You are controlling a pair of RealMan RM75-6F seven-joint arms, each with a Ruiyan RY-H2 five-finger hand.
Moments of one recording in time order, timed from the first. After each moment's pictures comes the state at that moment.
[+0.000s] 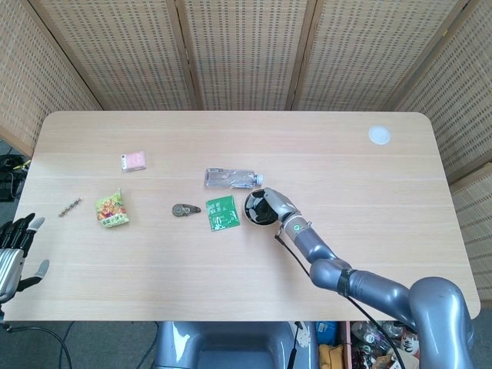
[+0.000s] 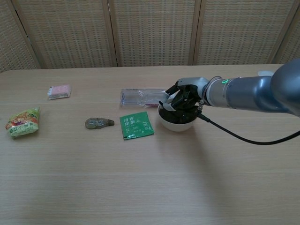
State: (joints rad) left arm -0.10 -1.18 -0.01 -1.42 1.49 1.42 -0.07; right arm 1.00 -1.75 0.35 -1.09 -0.72 0.48 0.19
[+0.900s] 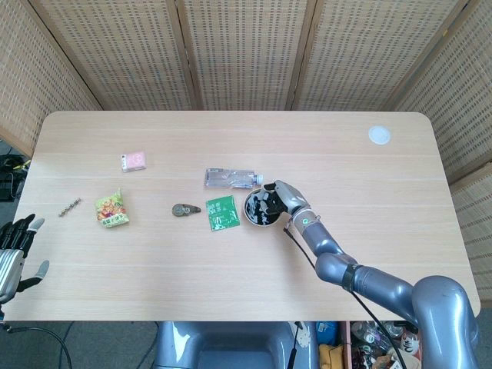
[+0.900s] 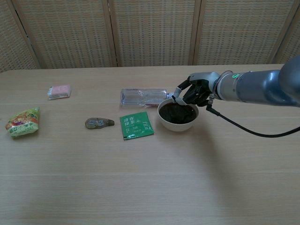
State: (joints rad) left arm -0.10 -1.18 -0.01 -1.41 1.50 1.42 -0.08; right arm 1.00 -1.72 0.33 -1.06 -0.66 0.49 0.14
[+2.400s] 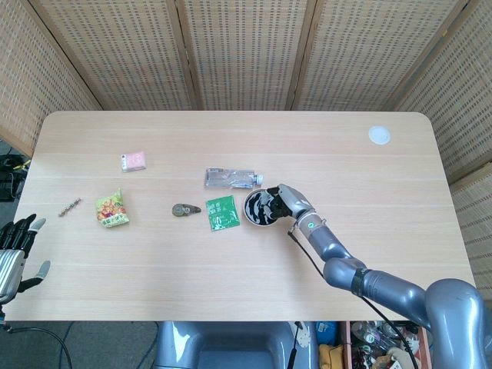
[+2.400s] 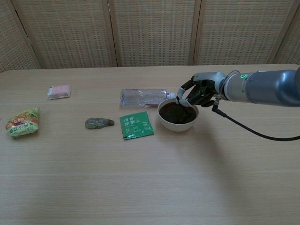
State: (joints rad) left arm -0.10 -1.18 -0.01 -1.43 1.50 1.43 -0.07; right arm 0.96 -1.68 0.33 -1.12 -0.74 0.50 0.18
